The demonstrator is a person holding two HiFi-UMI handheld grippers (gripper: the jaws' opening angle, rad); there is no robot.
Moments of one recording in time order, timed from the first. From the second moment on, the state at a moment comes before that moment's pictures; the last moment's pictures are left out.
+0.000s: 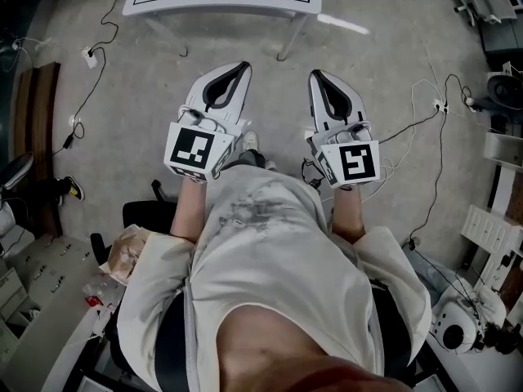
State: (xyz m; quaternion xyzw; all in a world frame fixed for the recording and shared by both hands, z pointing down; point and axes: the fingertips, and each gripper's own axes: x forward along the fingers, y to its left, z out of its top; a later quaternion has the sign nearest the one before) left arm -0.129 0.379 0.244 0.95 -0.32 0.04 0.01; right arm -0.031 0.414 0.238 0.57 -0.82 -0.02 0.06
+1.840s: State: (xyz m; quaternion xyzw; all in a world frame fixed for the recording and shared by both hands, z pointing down) left arm -0.061 0.178 0.255 0.95 -0.31 0.05 0.02; right arm 0.031 0.205 0.251 0.56 -0.82 -0.01 0.07
